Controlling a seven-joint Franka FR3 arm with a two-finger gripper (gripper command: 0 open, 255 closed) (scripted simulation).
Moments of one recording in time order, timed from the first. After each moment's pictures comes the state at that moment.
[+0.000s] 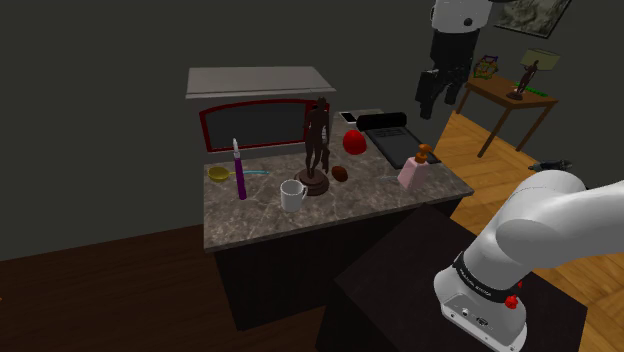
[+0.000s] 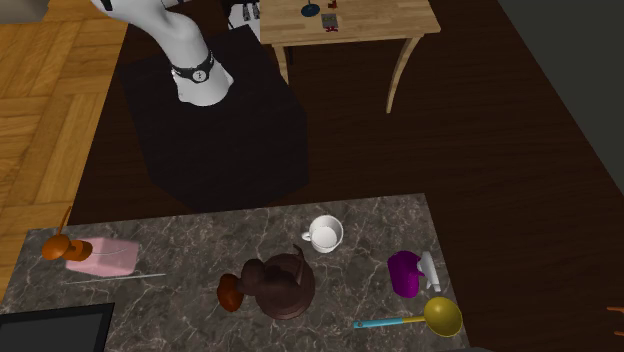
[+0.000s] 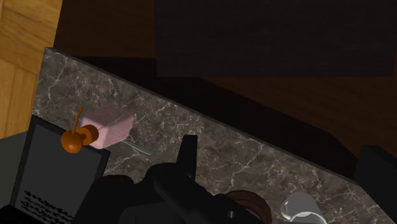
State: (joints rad) arm 0.02 -0.81 0.04 -2.36 -0.11 1.42 0.11
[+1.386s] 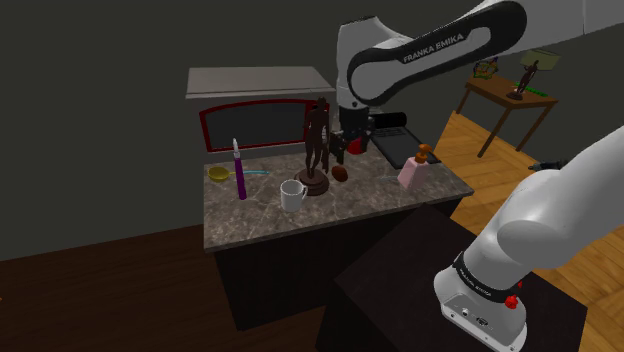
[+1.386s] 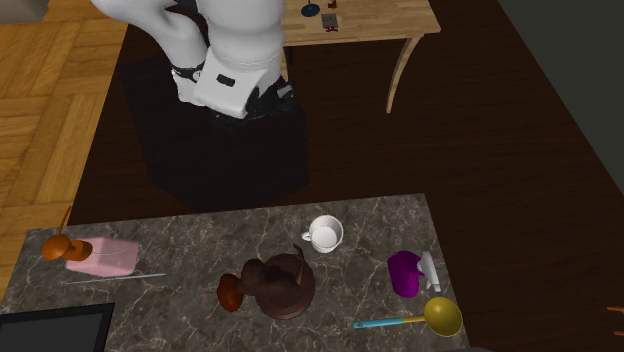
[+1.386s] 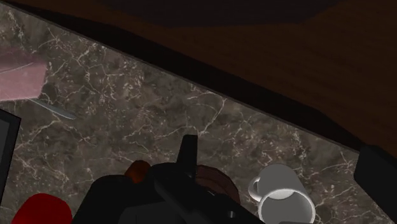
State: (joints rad) arm 0.05 -0.27 0.13 -2.42 -0.06 2.04 0.27
